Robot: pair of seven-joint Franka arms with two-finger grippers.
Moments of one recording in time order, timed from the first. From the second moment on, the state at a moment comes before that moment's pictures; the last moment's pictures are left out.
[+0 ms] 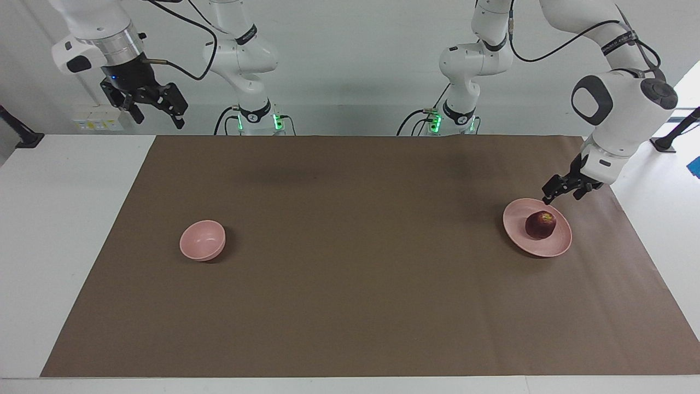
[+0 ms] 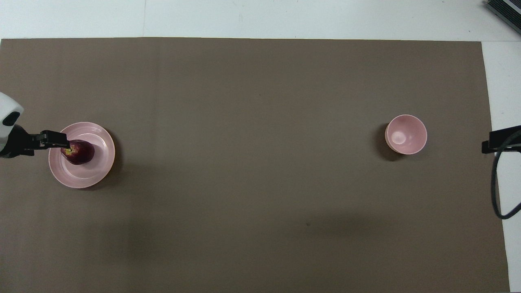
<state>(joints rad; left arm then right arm) 0.07 0.05 0.08 -2.03 -0.04 2.10 0.03 0.04 -0.08 -0.11 -1.56 -0.01 1.46 0.11</state>
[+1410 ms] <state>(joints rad) 0.07 0.18 0.06 -2.16 -0.04 2.44 -0.02 0.06 -0.08 -0.11 -1.56 -0.01 1.46 0.11</state>
